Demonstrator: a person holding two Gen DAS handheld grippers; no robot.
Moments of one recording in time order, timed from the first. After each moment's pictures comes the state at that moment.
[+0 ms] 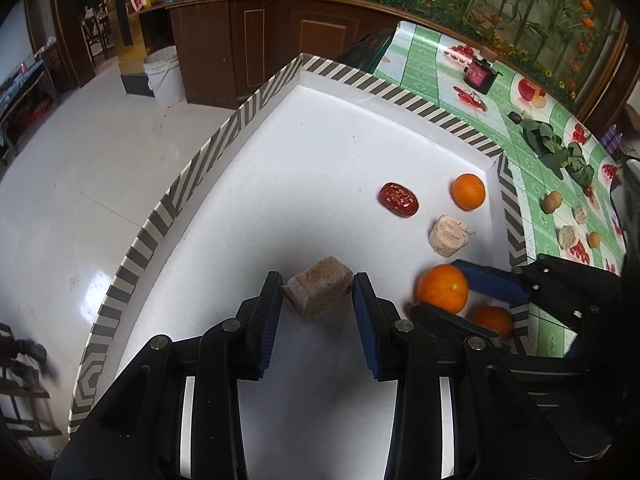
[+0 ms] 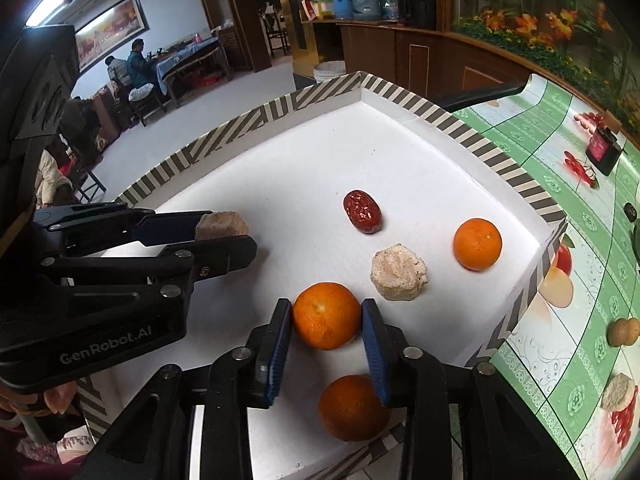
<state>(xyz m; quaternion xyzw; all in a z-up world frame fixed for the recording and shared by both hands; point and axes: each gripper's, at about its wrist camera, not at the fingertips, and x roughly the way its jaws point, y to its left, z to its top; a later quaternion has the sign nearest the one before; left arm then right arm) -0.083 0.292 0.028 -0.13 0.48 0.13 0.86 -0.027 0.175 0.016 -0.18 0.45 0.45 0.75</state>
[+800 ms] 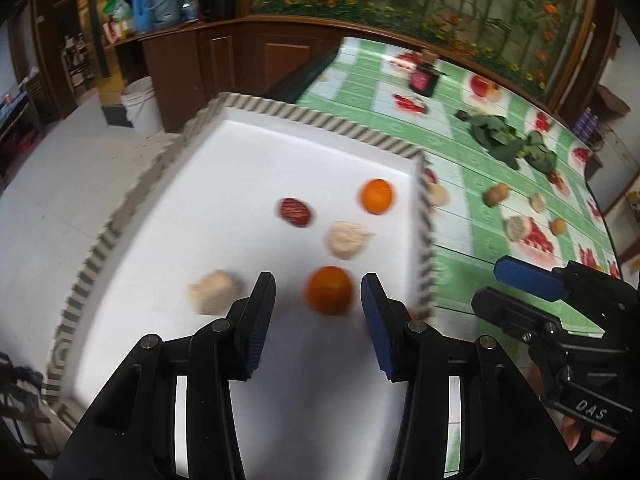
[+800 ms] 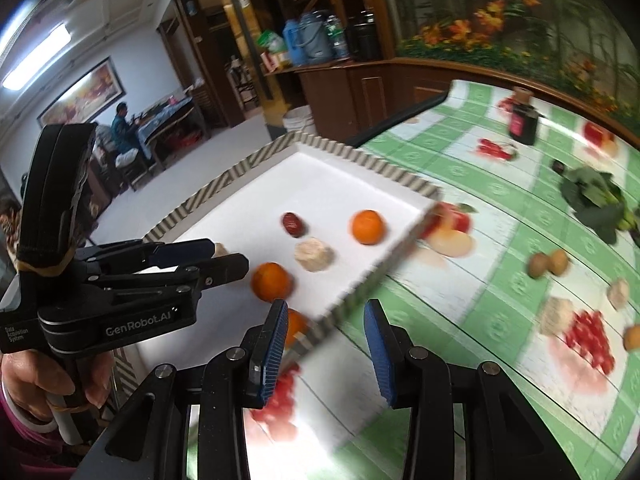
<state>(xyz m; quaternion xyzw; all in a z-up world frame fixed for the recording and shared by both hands) -0.078 0.219 0.057 -0.10 0.45 0.08 0.88 -0.034 0.069 0.062 -0.07 0.42 0.42 0.80</state>
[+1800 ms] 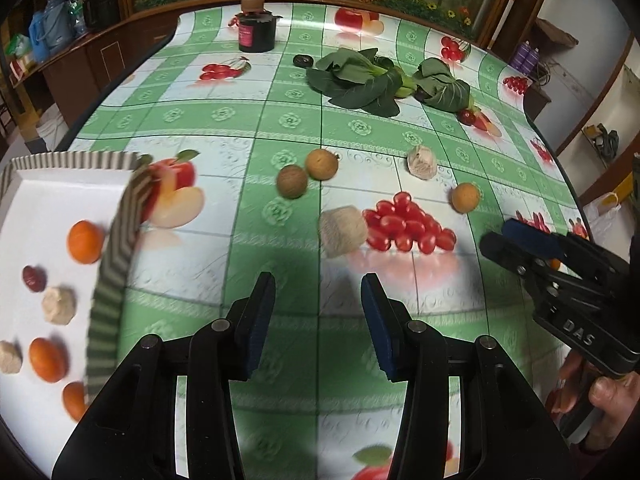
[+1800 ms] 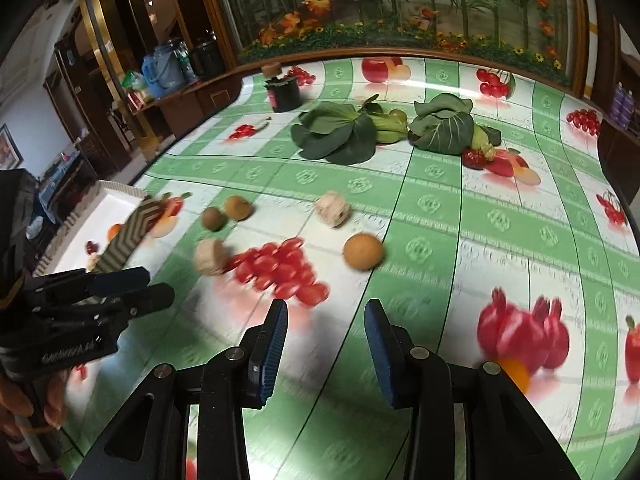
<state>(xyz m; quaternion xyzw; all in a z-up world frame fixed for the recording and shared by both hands) 0.032 0.047 0.031 -0.06 0.50 -0.04 0.86 0.053 -0.140 0.041 -0.03 0.45 0.22 0.86</state>
